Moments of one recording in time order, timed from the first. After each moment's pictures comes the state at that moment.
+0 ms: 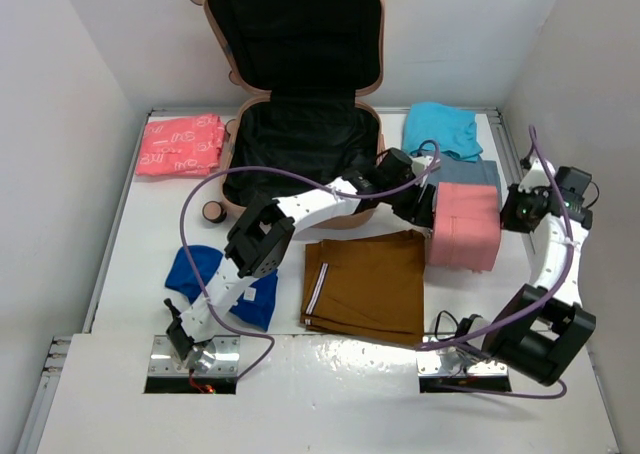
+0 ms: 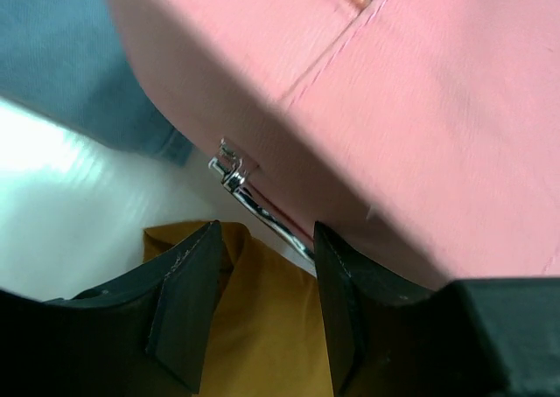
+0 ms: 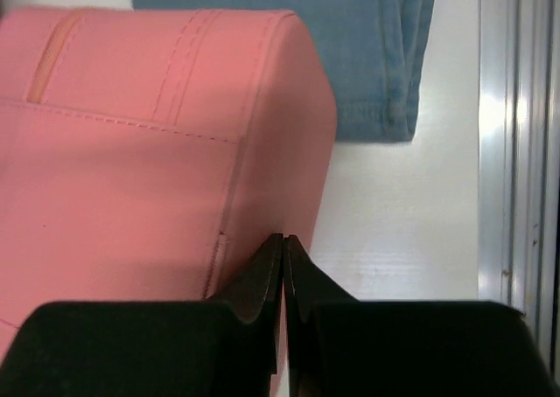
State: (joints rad) left arm -0.90 2.37 2.02 -0.20 0.49 -0.39; right arm -0.55 1.23 0.92 -0.68 -0.42 -0.29
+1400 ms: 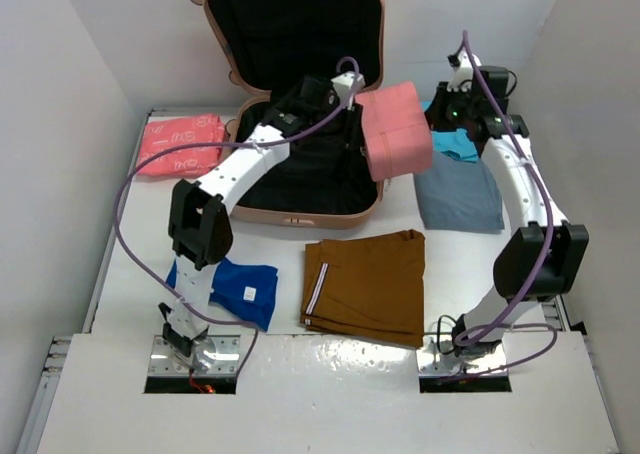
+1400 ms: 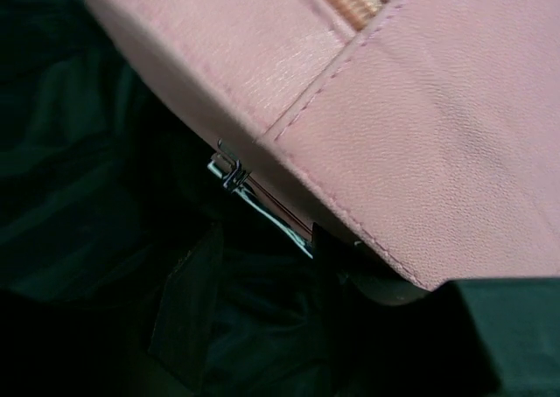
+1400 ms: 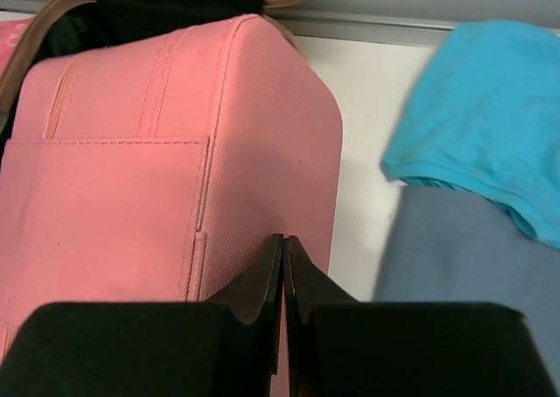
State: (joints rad) left arm -0.58 2.09 2.04 -0.44 0.31 -0.18; right arm 0.01 1.65 1.54 -0.42 -0.35 0.10
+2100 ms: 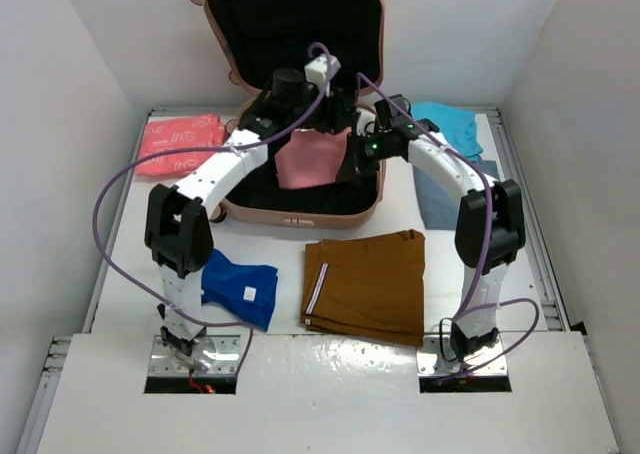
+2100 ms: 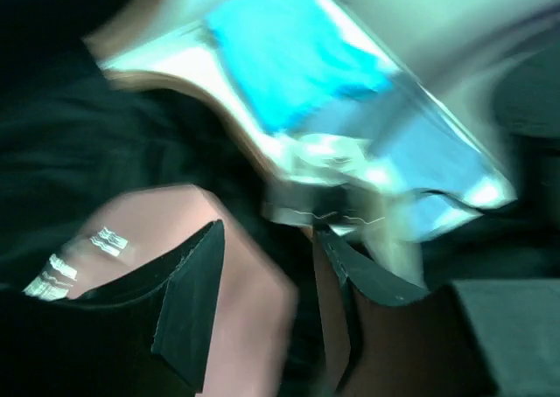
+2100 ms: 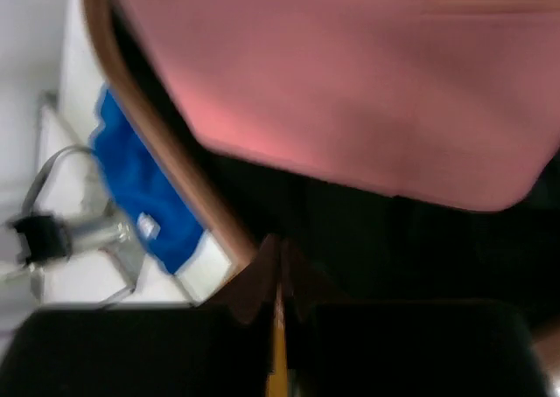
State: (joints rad) left arm -0.46 1.97 1.85 -0.14 0.34 -0.20; right arm 0.32 1.95 1.62 -0.62 -0.65 0.19
